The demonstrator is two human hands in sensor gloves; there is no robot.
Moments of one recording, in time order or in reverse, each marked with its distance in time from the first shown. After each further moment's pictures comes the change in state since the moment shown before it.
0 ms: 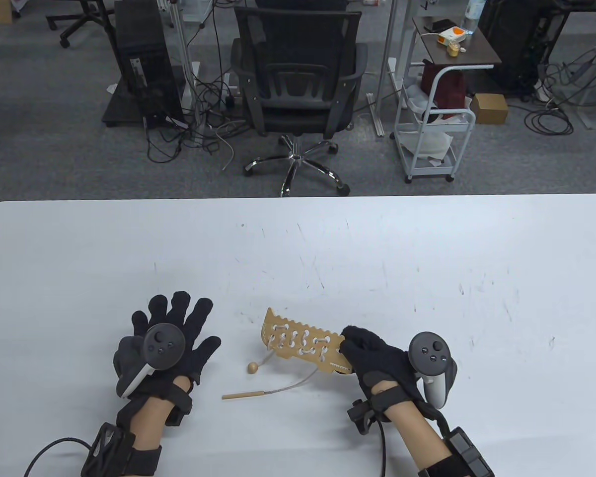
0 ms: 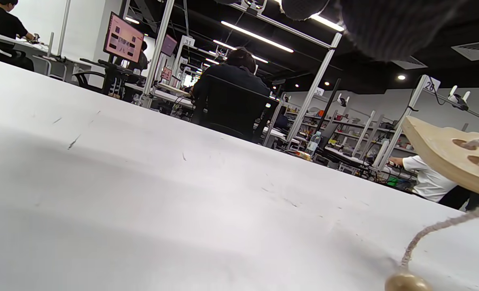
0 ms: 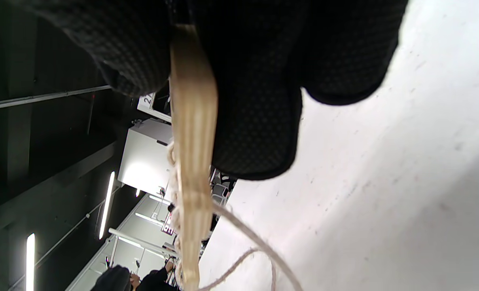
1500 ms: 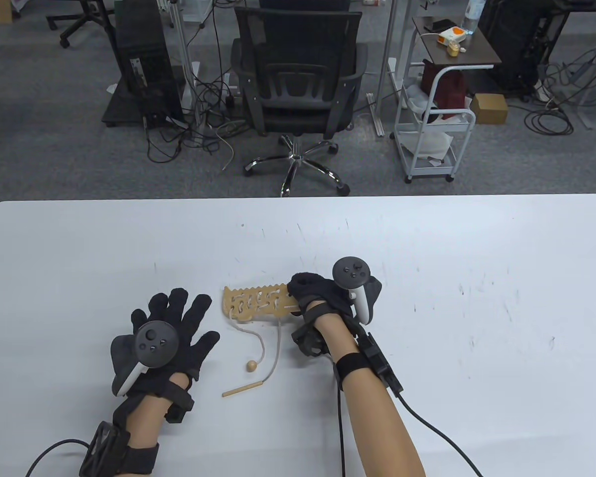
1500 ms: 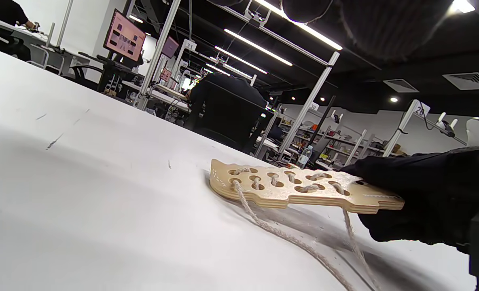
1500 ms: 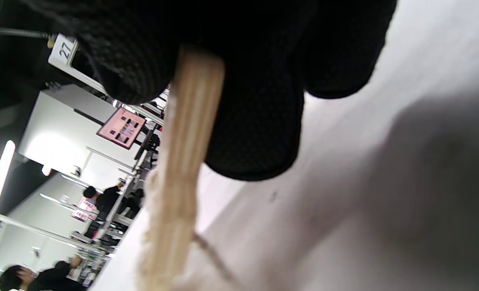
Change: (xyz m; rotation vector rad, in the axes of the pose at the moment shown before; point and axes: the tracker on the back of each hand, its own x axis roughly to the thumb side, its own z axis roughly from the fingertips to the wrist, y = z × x) left_hand -0.005 0.003 -0.002 0.021 -0.008 0.088; right_hand 0.003 0.086 -0.155 0.005 0.226 0.281
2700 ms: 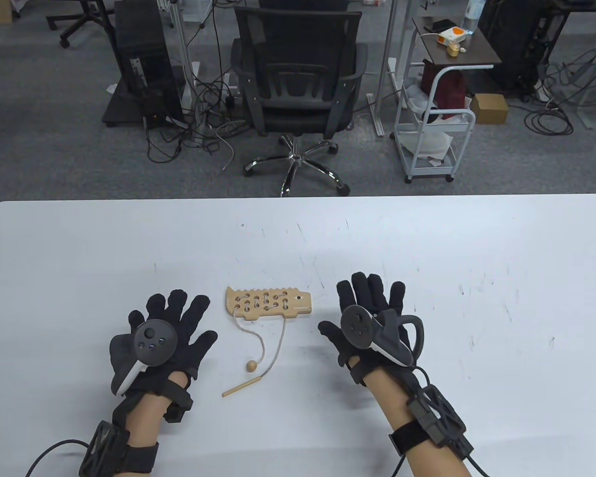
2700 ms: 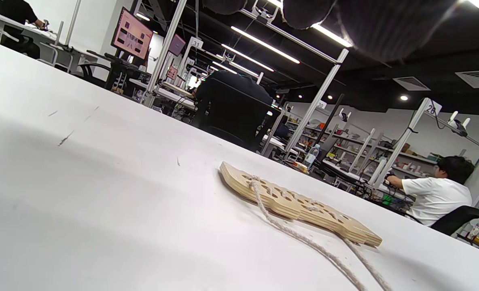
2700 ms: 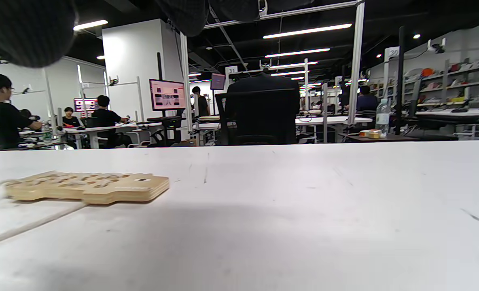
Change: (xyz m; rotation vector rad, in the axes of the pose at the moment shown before) left_hand -0.002 0.001 -0.001 -0.009 0.022 -0.008; right_hand 0.008 -0.069 0.128 -0.181 -0.384 0.801
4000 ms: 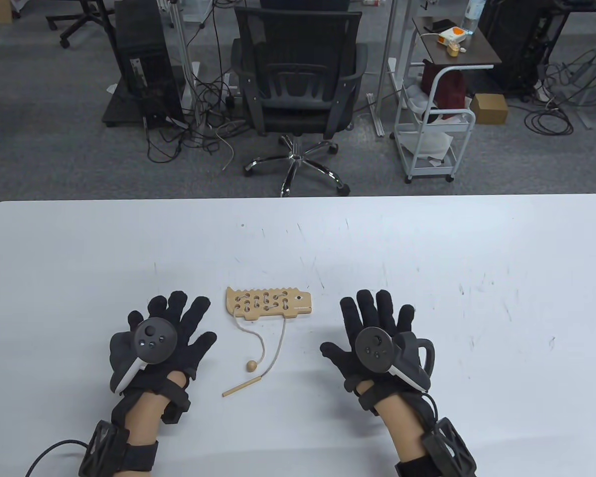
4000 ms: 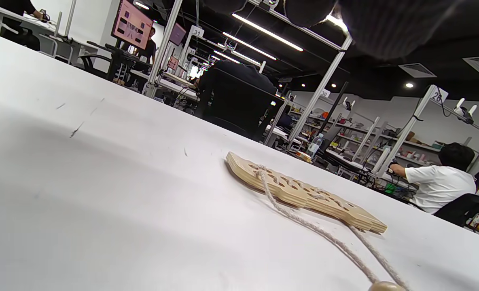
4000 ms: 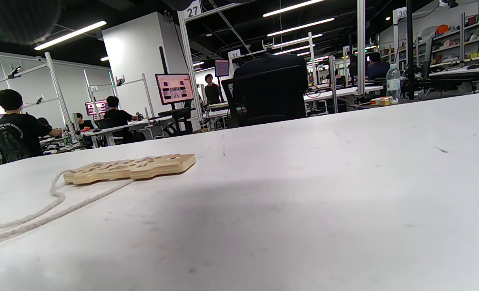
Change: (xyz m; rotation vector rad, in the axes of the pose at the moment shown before) left_hand -0.004 -0.002 -0.002 -0.042 0.011 -0.007; right_hand -0.009 0.006 0.027 0.063 0.007 -0.097
